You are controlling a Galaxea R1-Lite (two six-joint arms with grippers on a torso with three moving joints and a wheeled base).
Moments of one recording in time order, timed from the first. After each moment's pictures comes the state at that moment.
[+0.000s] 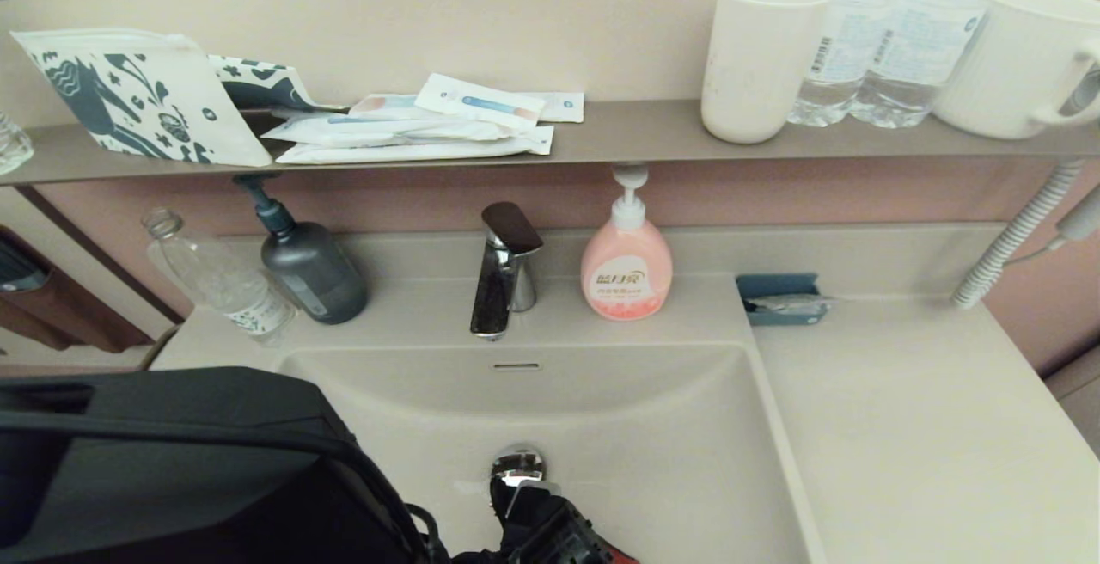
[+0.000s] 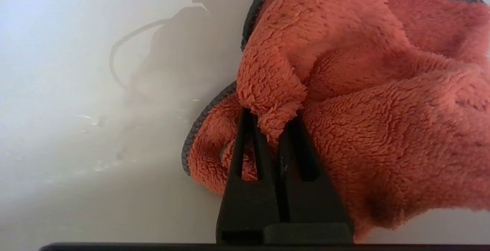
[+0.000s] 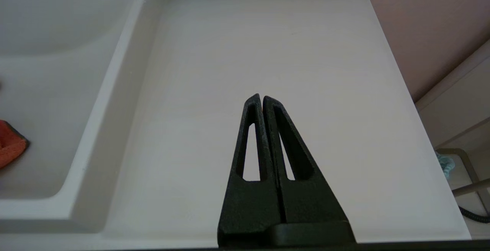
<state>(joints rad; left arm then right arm) -1.00 2.10 -0.63 -0.29 0.32 -0.72 0.01 0.00 0.00 0.00 0.00 -0.03</state>
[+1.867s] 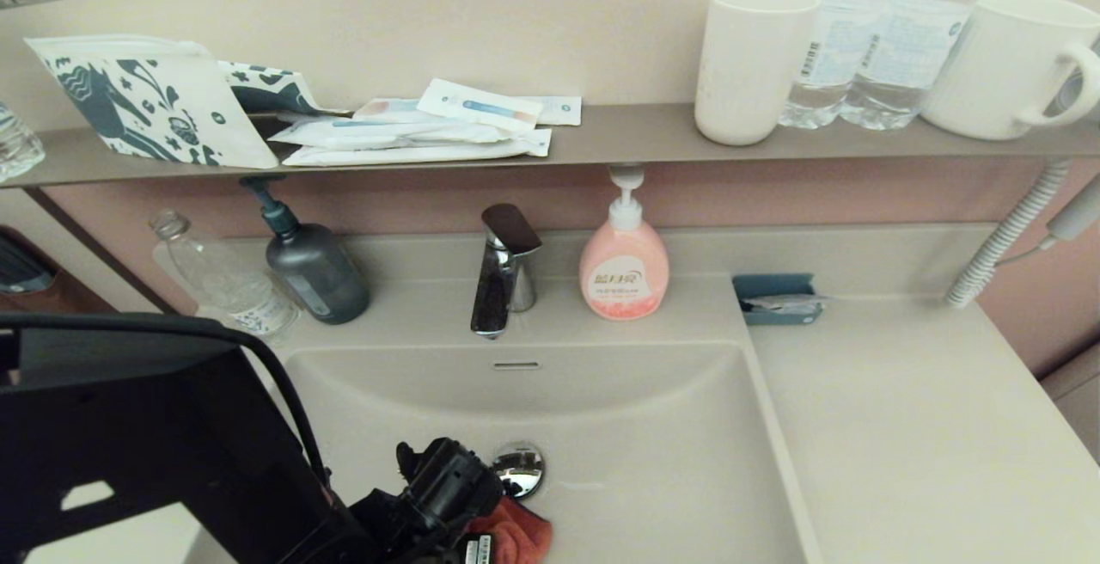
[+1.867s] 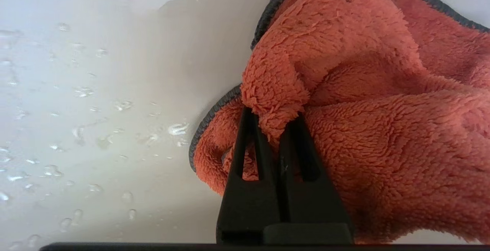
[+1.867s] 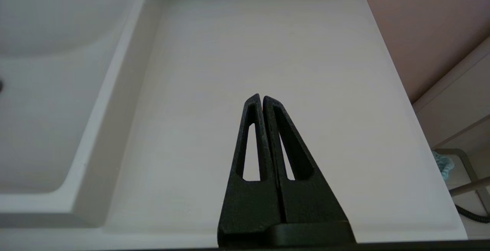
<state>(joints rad) -0.64 2.09 -0.48 -0.38 0.32 -0.56 0.01 0.00 0.00 0.00 0.00 -0.03</state>
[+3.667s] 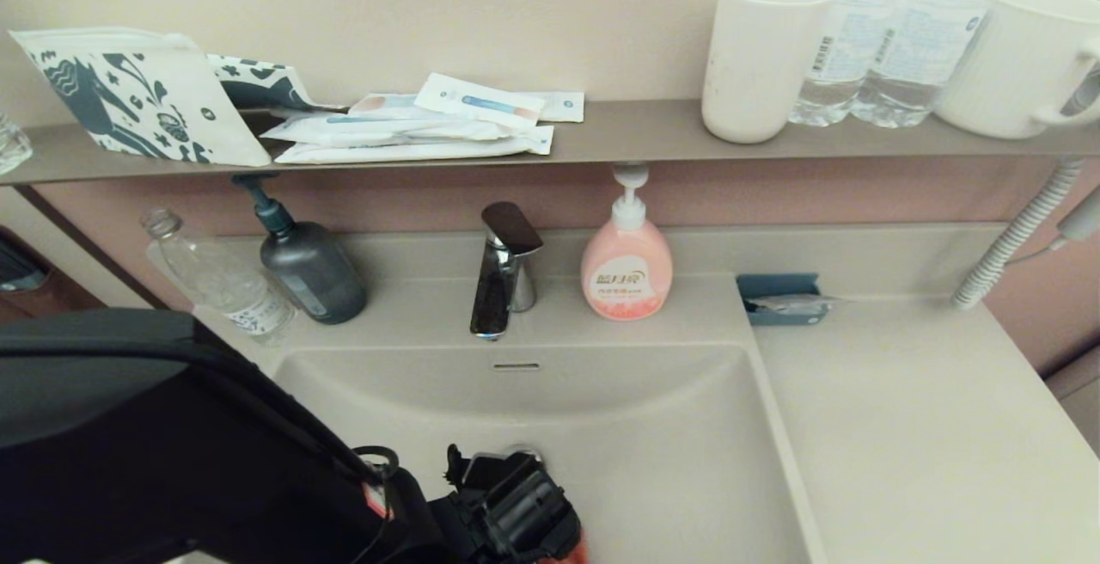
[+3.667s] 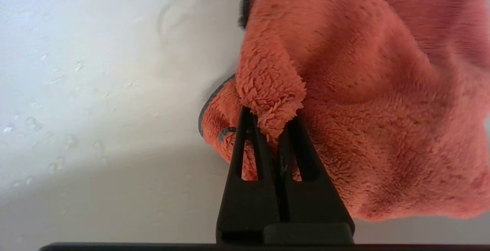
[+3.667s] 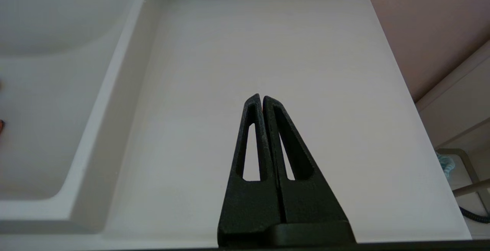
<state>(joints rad) -0.90 1.99 -0.71 0.03 0.35 -0.72 0.01 0.00 0.00 0.00 0.00 -0.03</state>
